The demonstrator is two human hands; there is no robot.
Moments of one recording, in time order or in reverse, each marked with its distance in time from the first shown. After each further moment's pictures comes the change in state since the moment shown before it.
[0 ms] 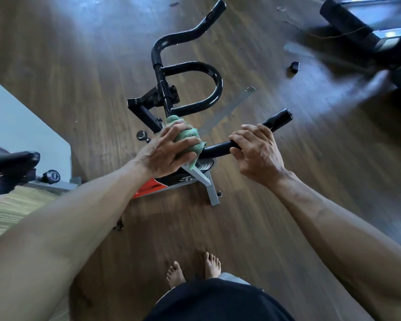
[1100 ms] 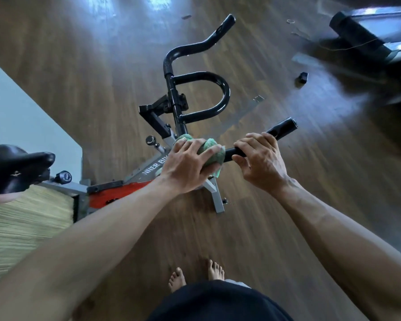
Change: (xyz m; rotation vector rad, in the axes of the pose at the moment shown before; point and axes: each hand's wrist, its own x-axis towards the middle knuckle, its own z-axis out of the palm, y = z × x) left_hand 0.009 0.059 0.010 0.273 0.029 -0.279; right_hand 0.001 0.000 0.002 0.000 -0.021 0.008
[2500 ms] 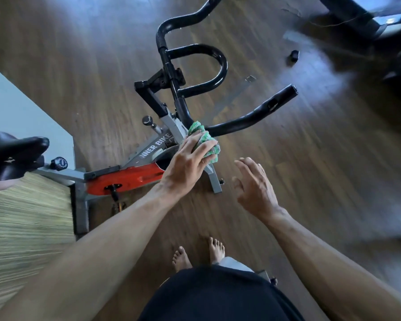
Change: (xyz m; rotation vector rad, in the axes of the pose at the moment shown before) left_hand -0.061 0.030 -0.003 -0.460 0.187 -0.034; right_hand -0.115 -0.070 0.030 0.270 -0.052 0.259
